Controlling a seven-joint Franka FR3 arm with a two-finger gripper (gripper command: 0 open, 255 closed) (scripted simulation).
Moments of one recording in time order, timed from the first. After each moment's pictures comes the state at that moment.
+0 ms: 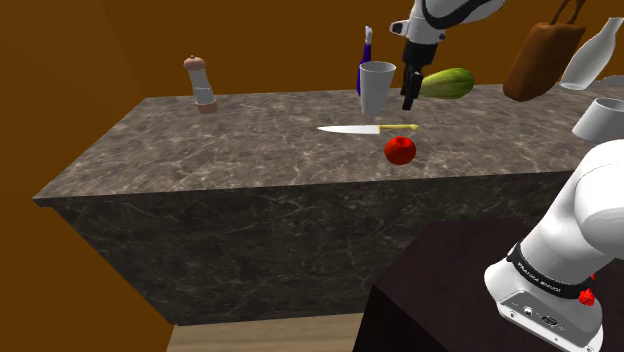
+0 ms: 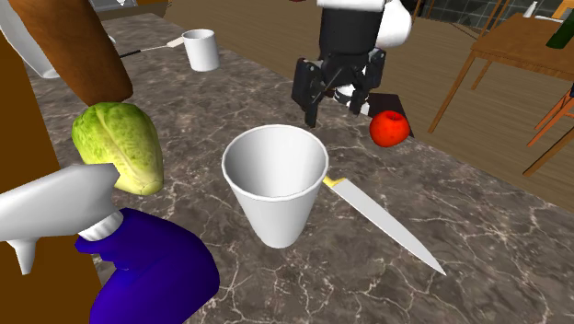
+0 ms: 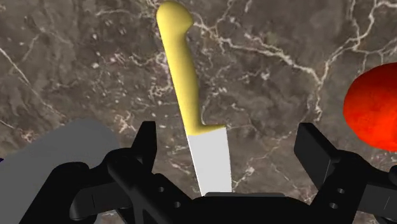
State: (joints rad) arm 0.13 -0.34 -0.30 -2.32 -0.12 2.05 -0.75
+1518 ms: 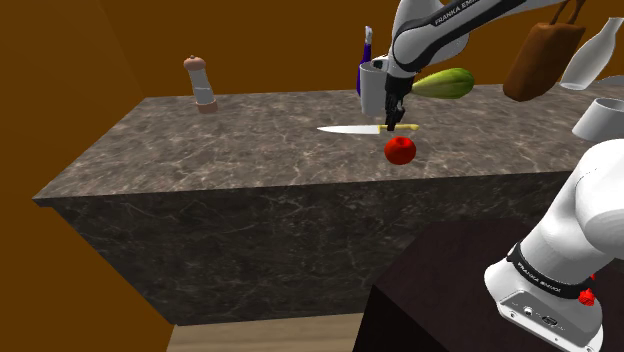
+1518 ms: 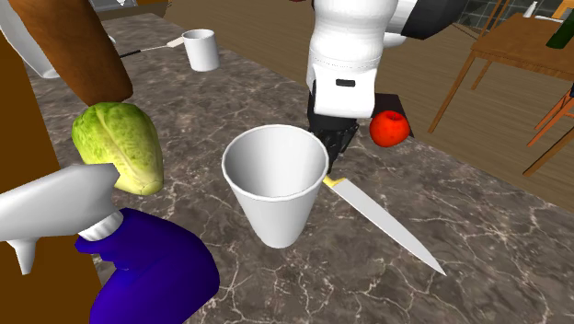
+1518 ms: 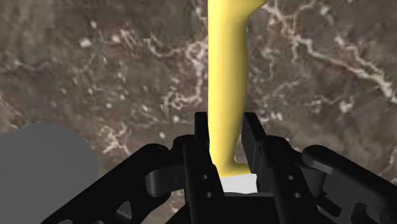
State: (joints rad) arm 0.16 -0.11 -0.35 -2.32 -0.09 2.25 -0.96
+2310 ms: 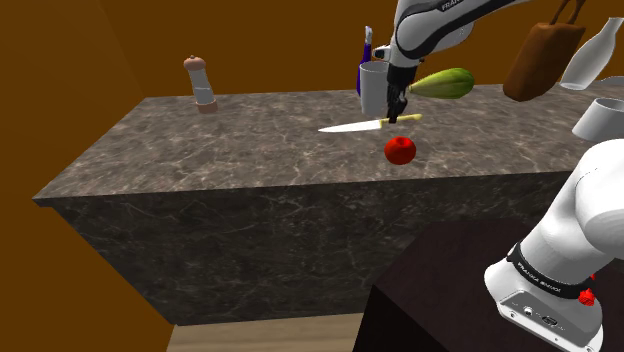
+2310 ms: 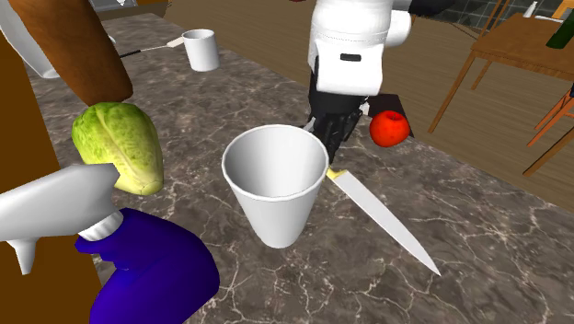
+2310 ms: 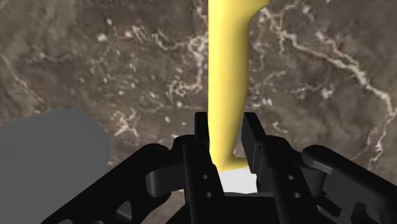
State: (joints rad) arm 0.16 -0.14 -0.35 -2.29 -0.10 2.18 -0.95
